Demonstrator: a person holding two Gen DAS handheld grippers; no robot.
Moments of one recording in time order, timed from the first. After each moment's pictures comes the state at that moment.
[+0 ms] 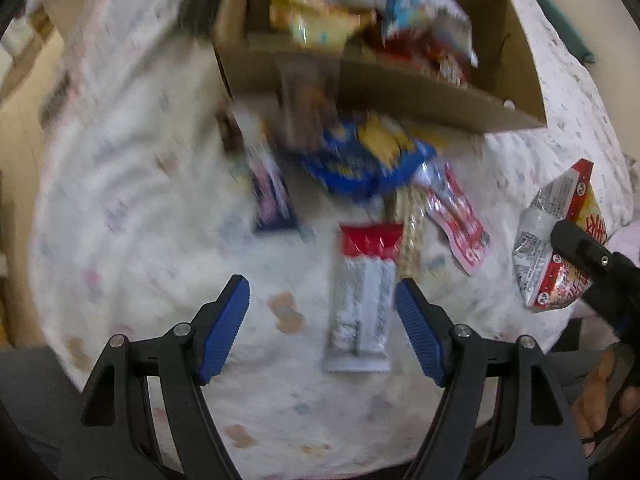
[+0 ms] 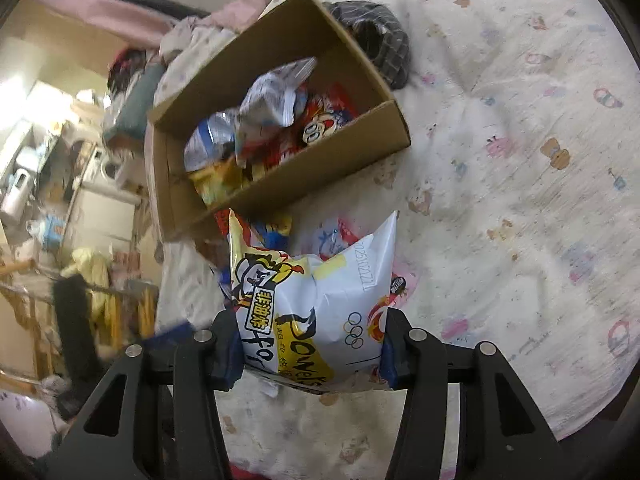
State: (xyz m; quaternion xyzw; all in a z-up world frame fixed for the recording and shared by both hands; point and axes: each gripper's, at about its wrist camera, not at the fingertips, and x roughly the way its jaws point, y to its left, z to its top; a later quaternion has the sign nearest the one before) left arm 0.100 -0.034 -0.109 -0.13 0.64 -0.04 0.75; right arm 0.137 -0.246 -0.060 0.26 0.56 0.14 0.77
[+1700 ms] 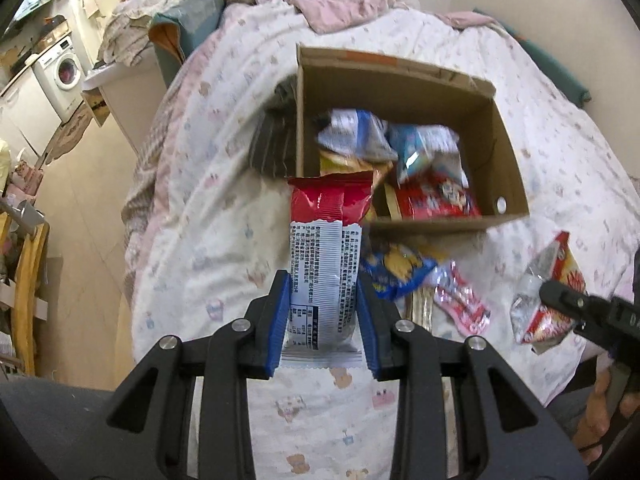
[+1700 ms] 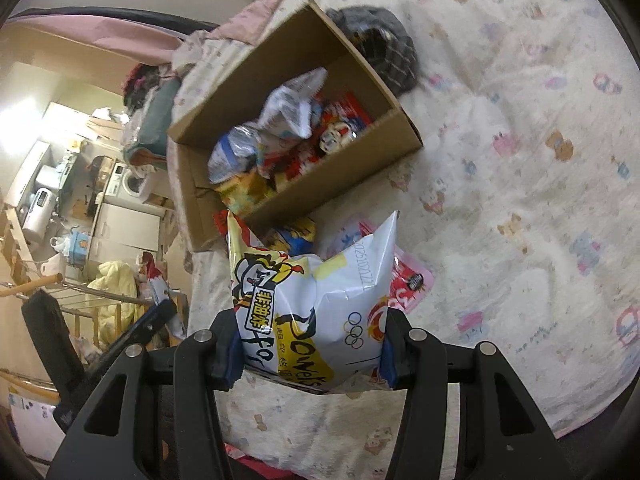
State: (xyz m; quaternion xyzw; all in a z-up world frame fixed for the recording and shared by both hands) left arm 0.099 -0.008 0.000 -0.05 0.49 0.03 0.87; right arm 0.134 -0.260 -0.042 0.30 0.54 0.17 0.77
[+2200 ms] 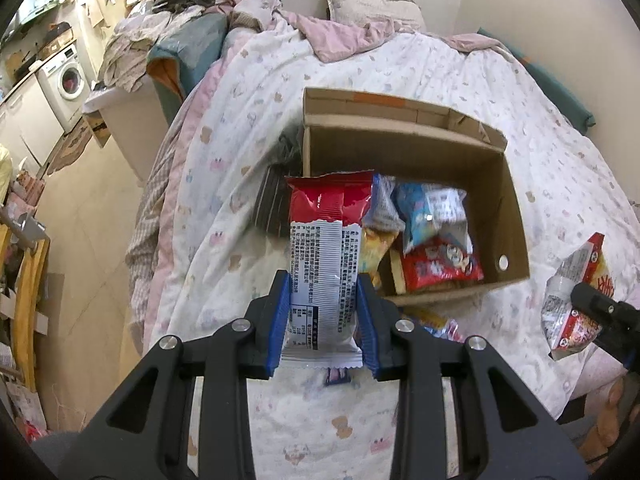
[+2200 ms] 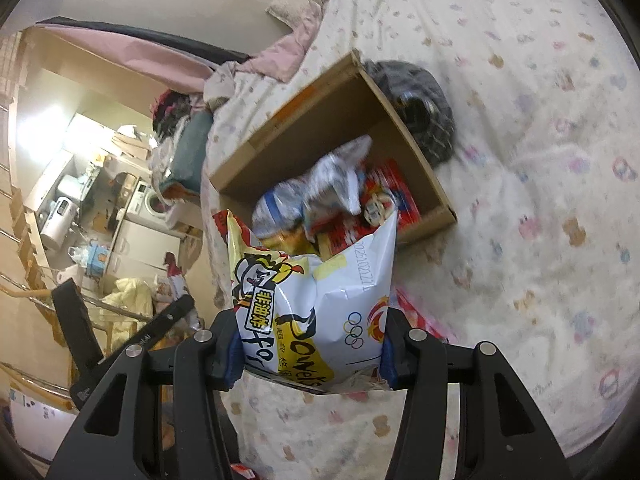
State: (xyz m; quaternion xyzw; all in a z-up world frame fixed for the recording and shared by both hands) left arm 0.150 0.002 0.030 -0.06 0.47 0.03 0.88; right arm 0.172 -0.265 0.007 0.31 0.48 0.19 0.80
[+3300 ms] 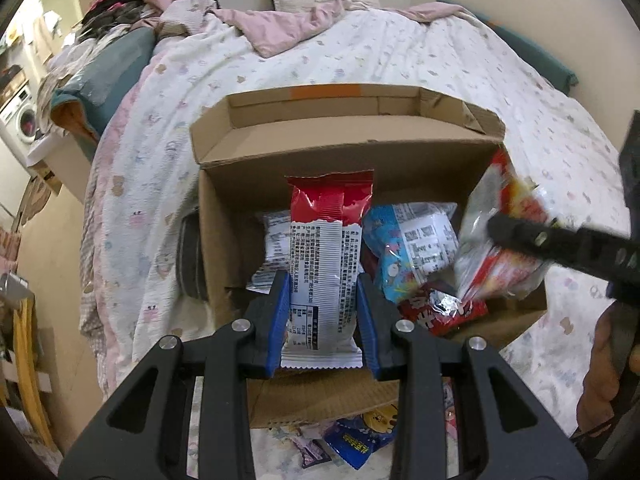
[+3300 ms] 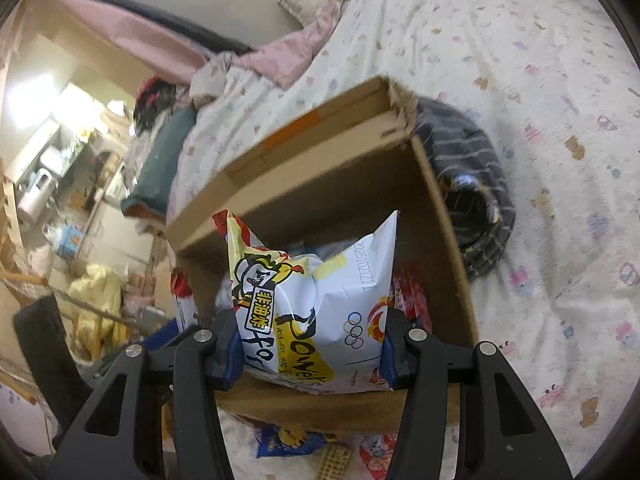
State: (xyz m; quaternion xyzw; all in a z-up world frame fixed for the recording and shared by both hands) left arm 0.247 -0.045 -0.016 0.00 0.49 -0.04 0.87; right arm 0.310 -0.229 -0.019 0.22 0.50 0.19 0.81
